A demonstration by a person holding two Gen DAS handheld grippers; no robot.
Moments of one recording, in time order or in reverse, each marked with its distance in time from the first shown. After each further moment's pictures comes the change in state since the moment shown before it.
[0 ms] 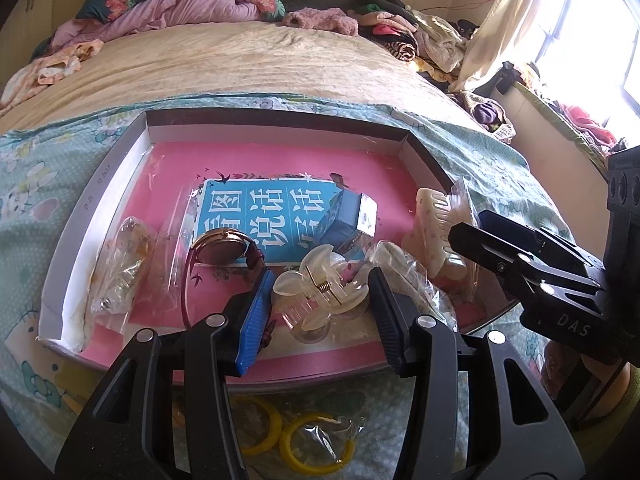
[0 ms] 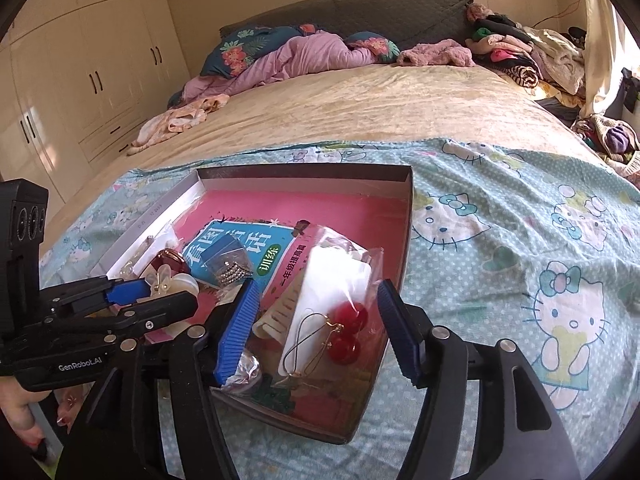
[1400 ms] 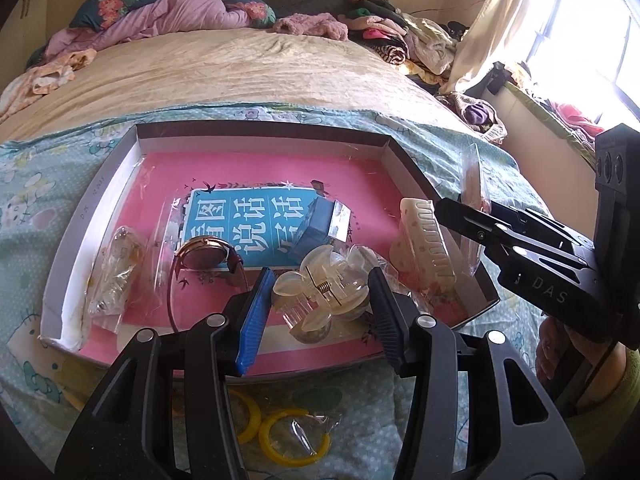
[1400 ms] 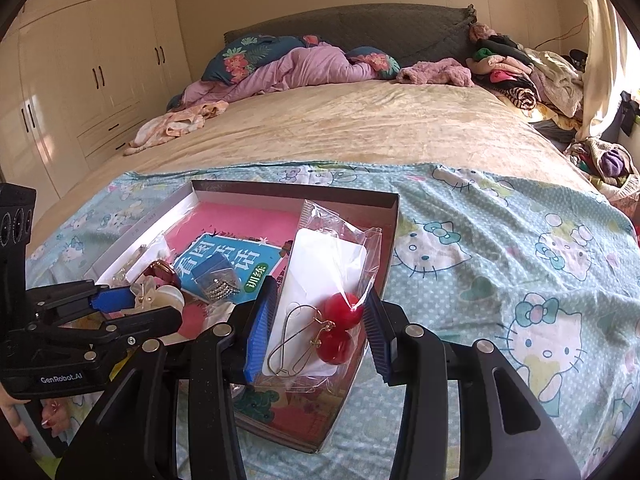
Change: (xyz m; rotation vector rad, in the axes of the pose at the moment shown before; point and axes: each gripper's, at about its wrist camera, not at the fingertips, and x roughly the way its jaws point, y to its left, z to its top) left arm -0.008 -0.013 -0.001 0.021 -0.014 -0.019; right arm -0.005 -0.004 0.012 -0.050 -0.033 -0.029
